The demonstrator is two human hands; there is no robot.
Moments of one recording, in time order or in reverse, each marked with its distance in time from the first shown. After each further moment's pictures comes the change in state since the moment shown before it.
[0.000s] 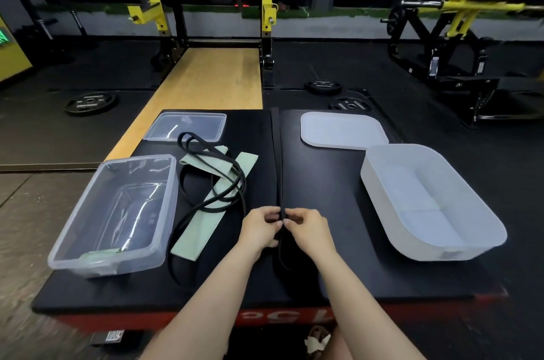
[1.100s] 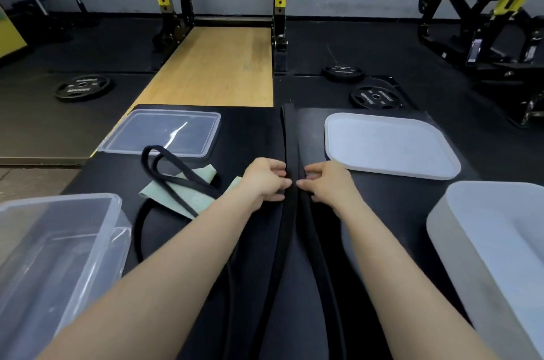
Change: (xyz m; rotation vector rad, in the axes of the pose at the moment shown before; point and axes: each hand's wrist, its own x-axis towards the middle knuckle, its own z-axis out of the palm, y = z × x) left_hand 0.203 0.081 -0.025 -0.078 -0.070 -0.061; right_hand 0.229 -0.038 -0.012 -0.021 -0.037 0.011
